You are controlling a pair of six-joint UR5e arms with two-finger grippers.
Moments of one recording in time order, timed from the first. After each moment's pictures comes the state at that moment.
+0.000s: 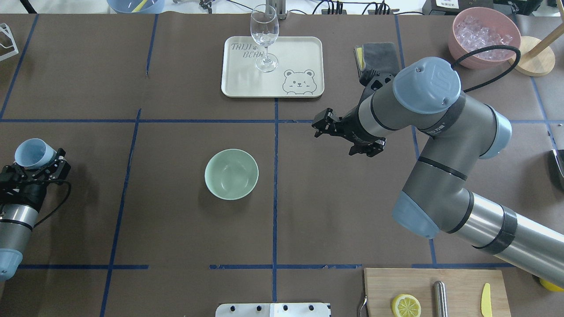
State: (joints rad) left arm -0.32 -1.47 -1.30 -2.94 -0.50 -1.30; right arm 0.66 -1.09 1.82 -1.30 1.99 1.61
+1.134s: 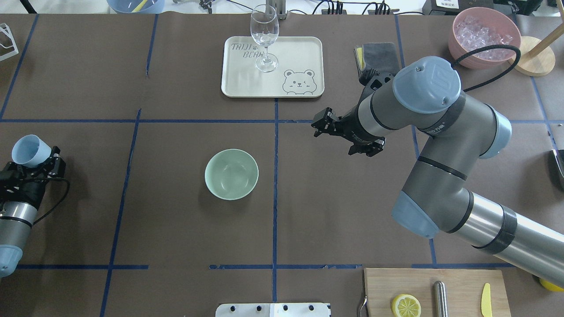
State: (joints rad) left arm -0.34 -1.48 -1.27 -2.93 -0.53 -1.30; right arm 0.66 -1.09 1.82 -1.30 1.99 1.61
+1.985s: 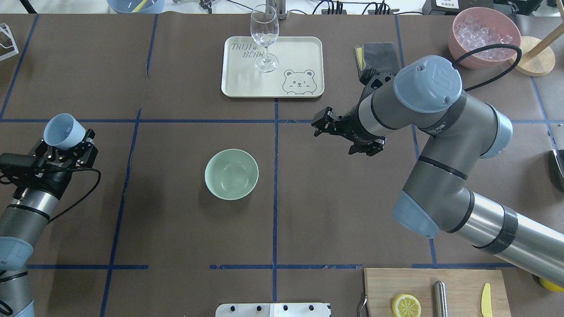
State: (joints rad) left arm -0.37 -1.58 -1.47 -3.17 -0.60 -0.79; right arm 0.66 -1.09 1.83 -1.31 1.99 1.61
